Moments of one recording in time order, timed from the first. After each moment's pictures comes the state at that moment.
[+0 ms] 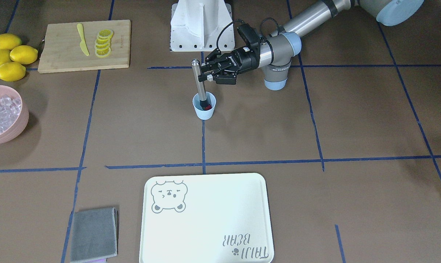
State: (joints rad) left arm -0.34 -2.17 -1.23 -3.63 -1.43 -0.11; right arm 1.62 -1.81 1.86 -1.55 2.36 -0.13
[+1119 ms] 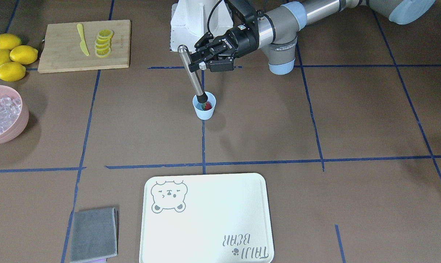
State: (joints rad) left arm -0.42 -2.14 -1.58 -3.14 -1.44 -0.13; right arm 1.62 -1.81 1.85 -1.55 2.35 -0.13
